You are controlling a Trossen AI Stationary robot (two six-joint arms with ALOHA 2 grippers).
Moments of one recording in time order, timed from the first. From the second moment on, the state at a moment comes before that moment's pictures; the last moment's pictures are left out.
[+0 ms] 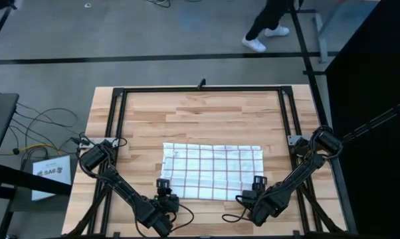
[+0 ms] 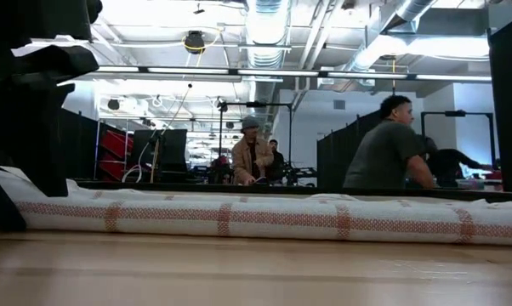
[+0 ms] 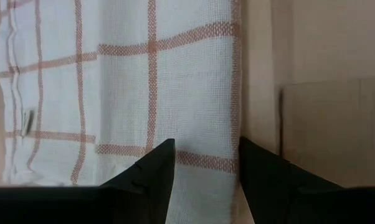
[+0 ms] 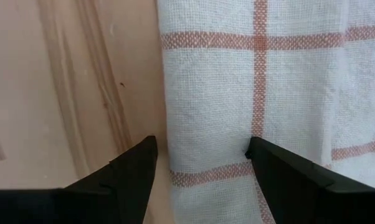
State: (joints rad) left arm -0.79 2.06 1.36 -0.92 -0.56 -0.70; right arm 0.82 1.85 1.09 -0.78 0.17 0.93
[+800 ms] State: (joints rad) left arm -0.79 2.06 1.34 -0.90 -0.53 -0.74; right arm 0.81 1.85 1.09 -0.78 0.19 0.87
